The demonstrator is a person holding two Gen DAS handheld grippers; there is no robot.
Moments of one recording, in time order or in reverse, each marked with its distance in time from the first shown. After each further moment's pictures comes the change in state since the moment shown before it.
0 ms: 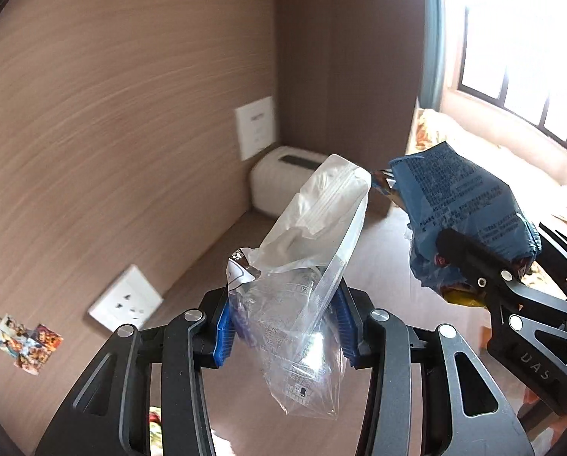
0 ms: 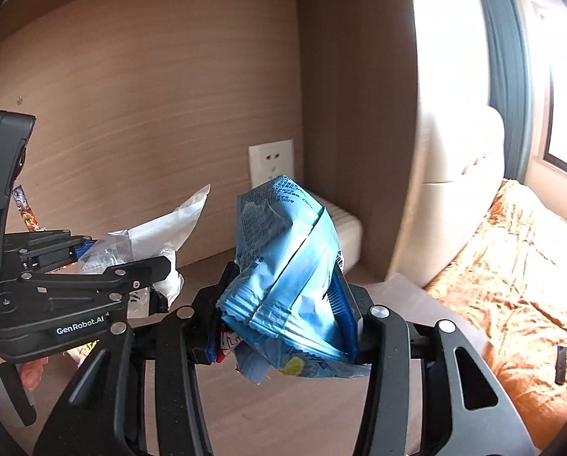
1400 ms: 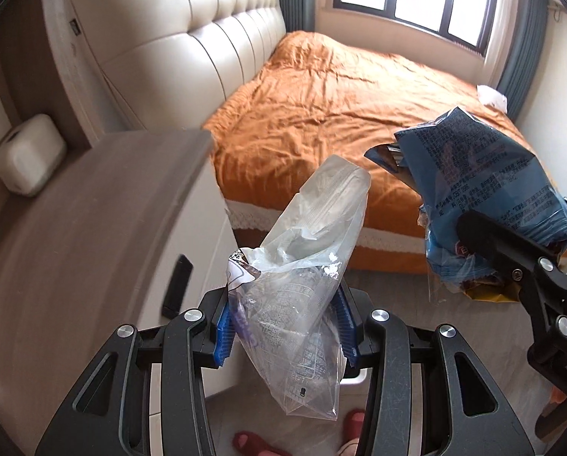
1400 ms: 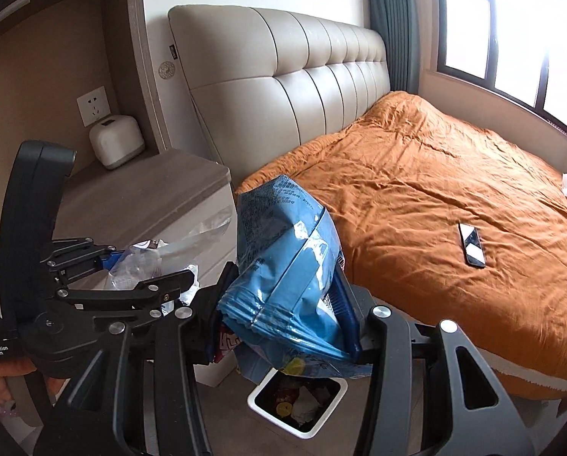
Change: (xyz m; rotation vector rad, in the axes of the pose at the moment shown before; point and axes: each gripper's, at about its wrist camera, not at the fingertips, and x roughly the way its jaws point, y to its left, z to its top) left arm 0.073 -0.371 -0.121 0.271 0.202 -0.286; right arm -0.148 -0.255 -0.190 0.221 0.202 -0.287
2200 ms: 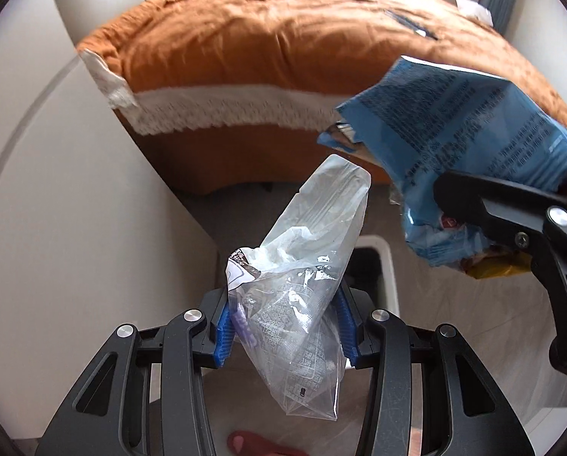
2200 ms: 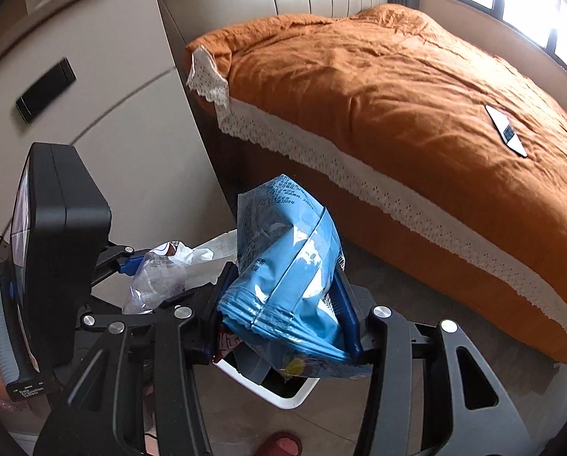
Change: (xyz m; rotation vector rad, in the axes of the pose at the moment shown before) left arm 0.255 -0.063 -0.148 0.158 0.181 -0.052; right arm 0.188 -0.053 -0.184 0.021 0.264 -0.011
